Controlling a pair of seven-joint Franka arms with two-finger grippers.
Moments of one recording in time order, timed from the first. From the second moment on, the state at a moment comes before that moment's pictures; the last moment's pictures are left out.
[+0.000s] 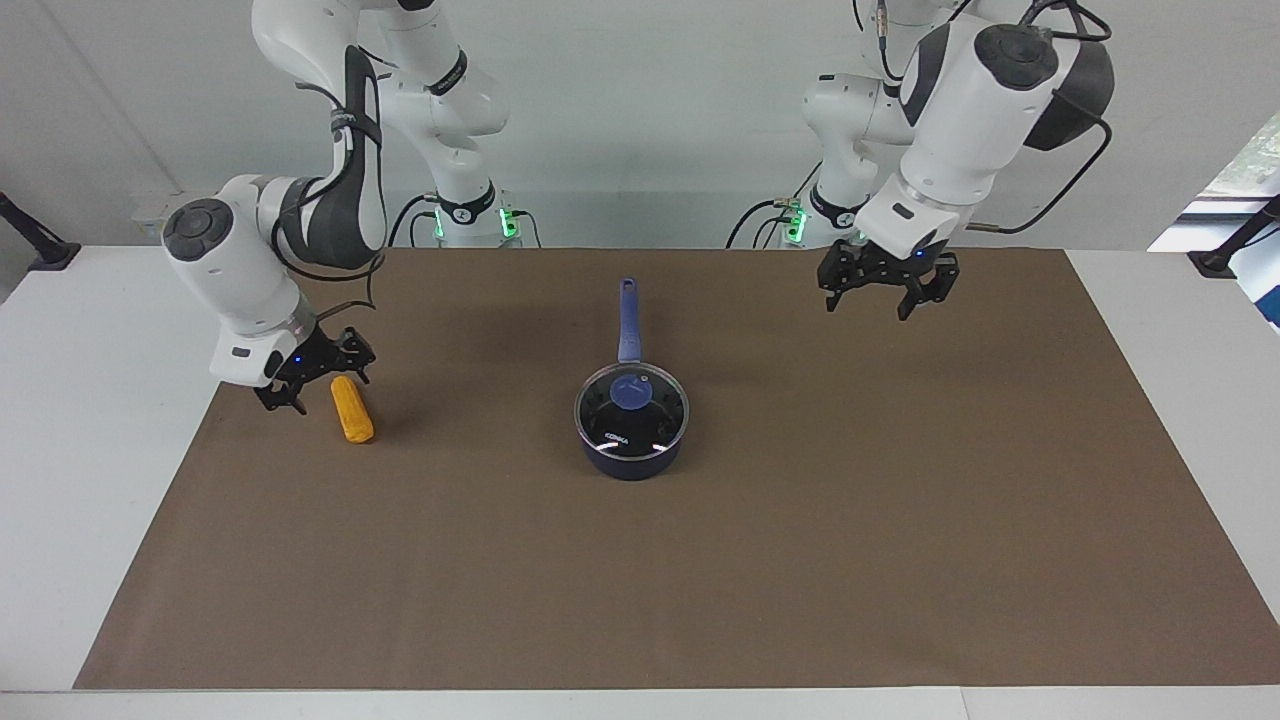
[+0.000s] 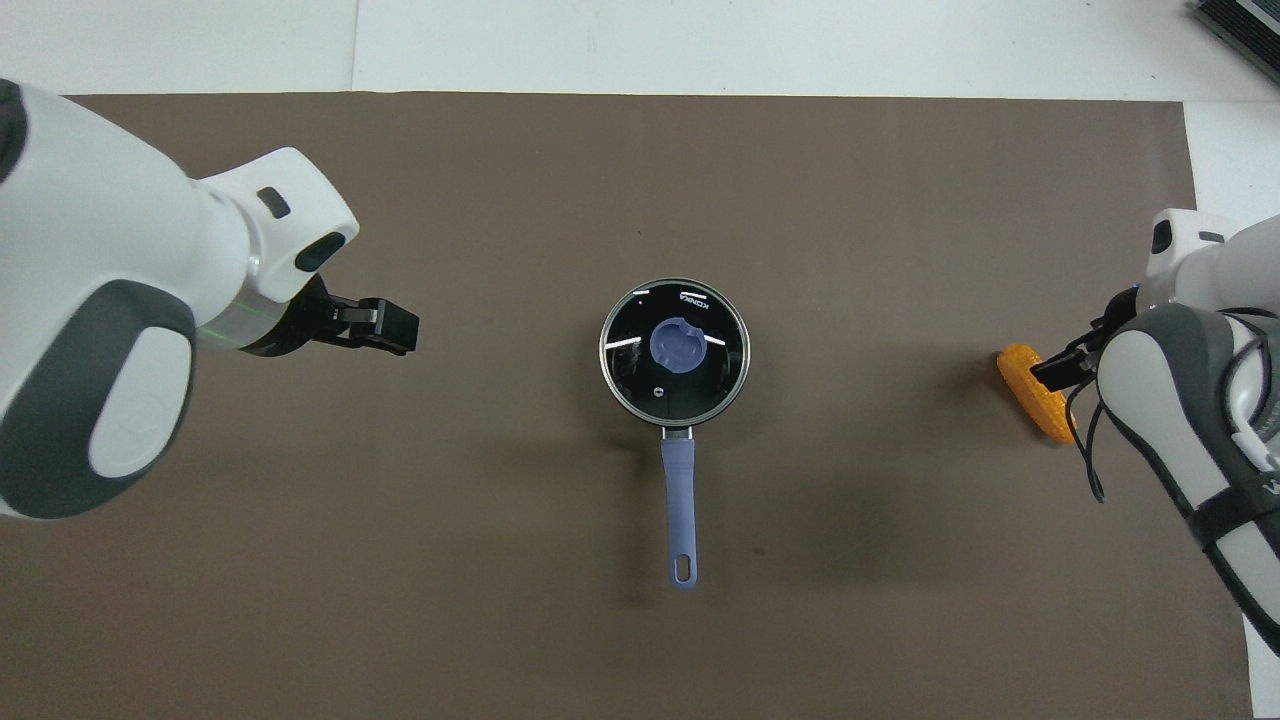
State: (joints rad) left arm -0.38 0.07 0.03 -1.64 -0.06 1.72 -0.18; right arm -0.12 0.18 -0.04 -1.97 0.00 2.11 -0.77
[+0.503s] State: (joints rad) left arm -0.54 0.16 0.03 -1.64 -0.06 1.85 -0.44; right arm -0.12 0.25 -0.04 -2.06 0.00 2.22 -0.82
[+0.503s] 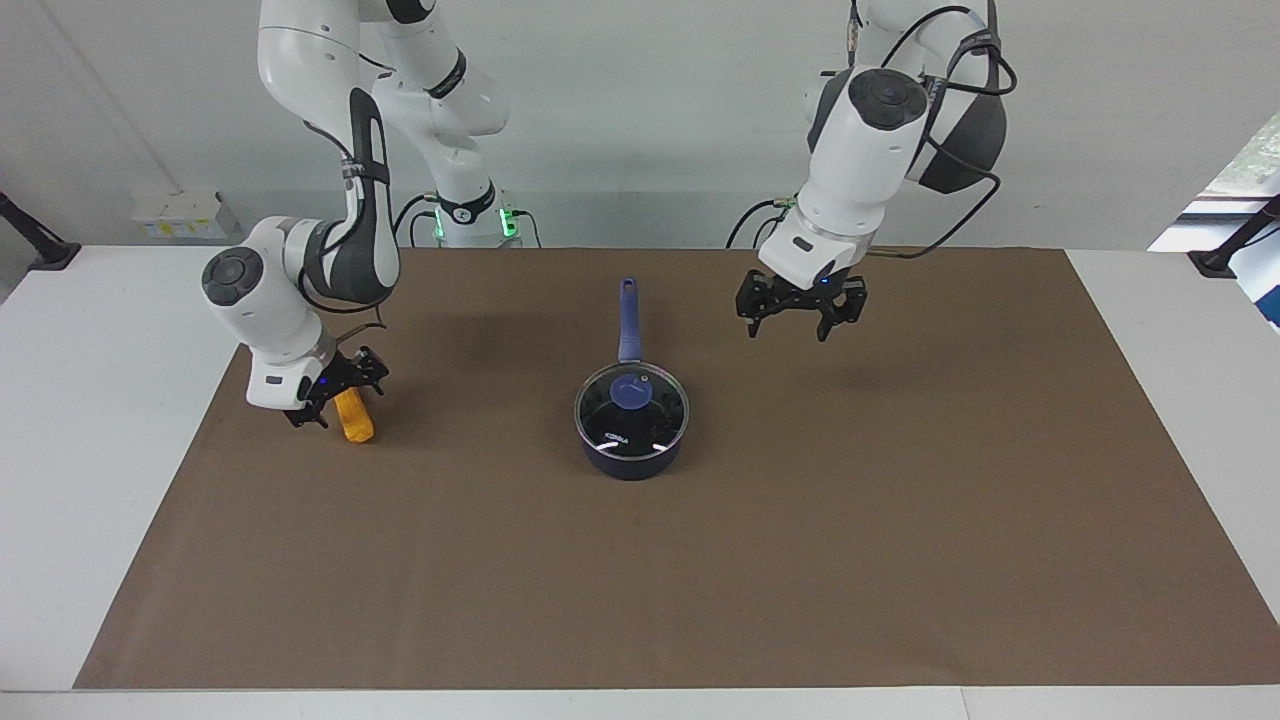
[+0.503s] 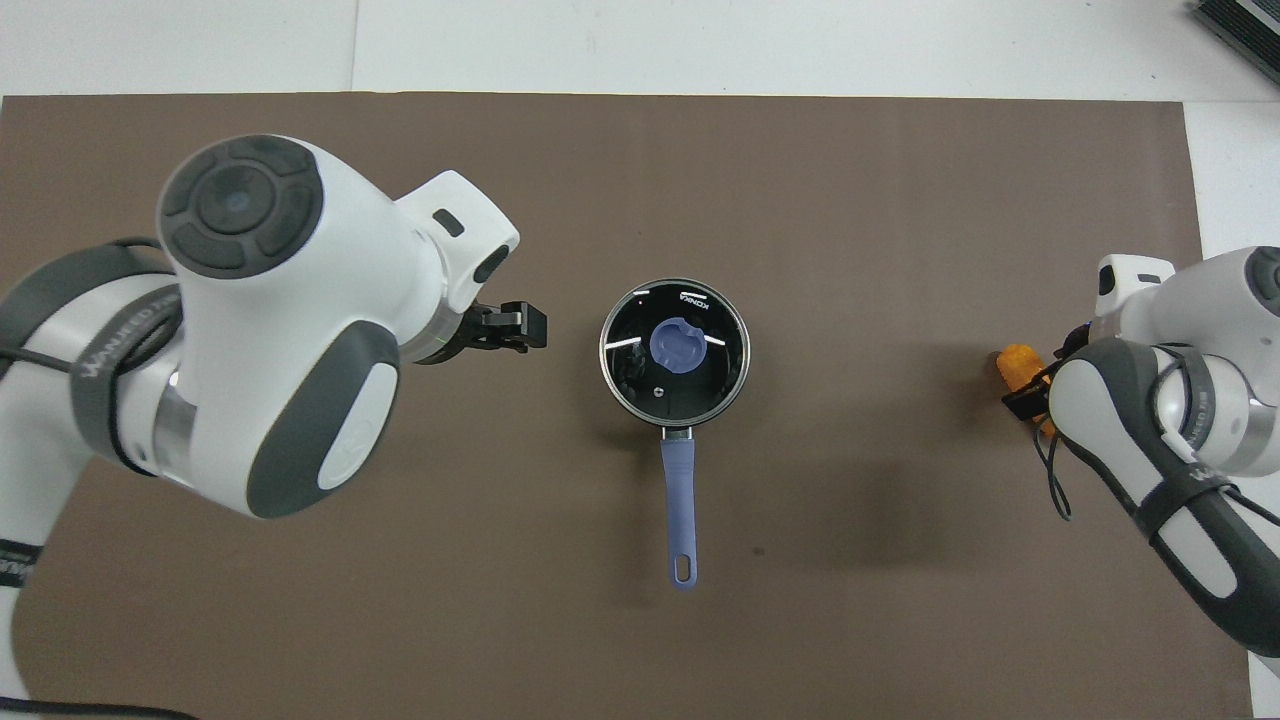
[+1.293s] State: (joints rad) left arm -0.74 0.48 0.03 -1.37 -0.04 1.90 -0.76; right arm -0.14 0.27 -0.04 -2.08 -0.01 2.28 -0.87
